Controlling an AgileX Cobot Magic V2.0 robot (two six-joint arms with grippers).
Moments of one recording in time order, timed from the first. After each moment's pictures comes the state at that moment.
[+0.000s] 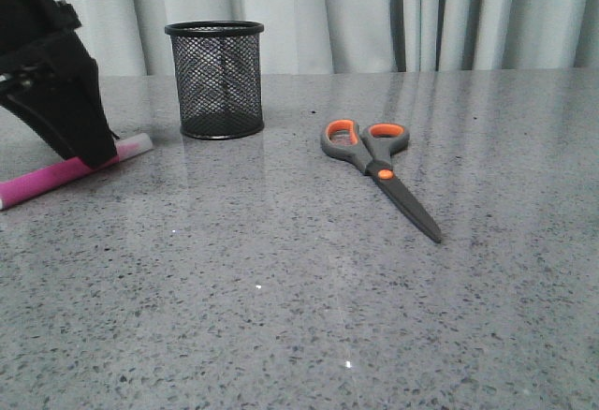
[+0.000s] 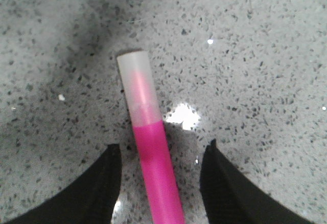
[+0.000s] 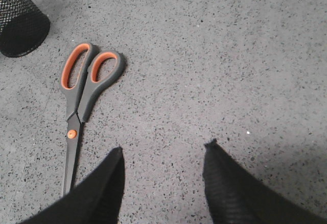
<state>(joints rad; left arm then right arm) -0.25 1.71 -1.29 -0.31 1.03 0.66 0.05 0.95 -0.80 0.40 0.65 -0.24</state>
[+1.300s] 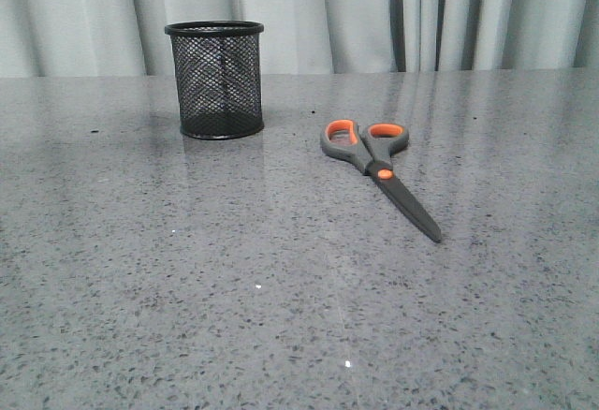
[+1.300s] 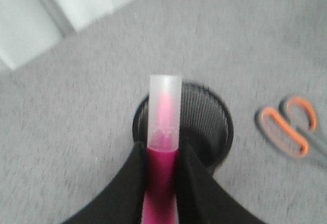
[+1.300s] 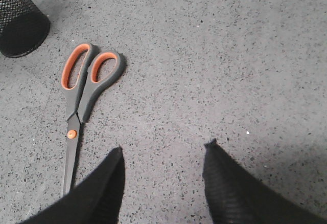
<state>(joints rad) -0.27 1.54 -1.47 -0.46 0.71 0.67 0.05 0.95 -0.80 0.40 0.65 -0.24</state>
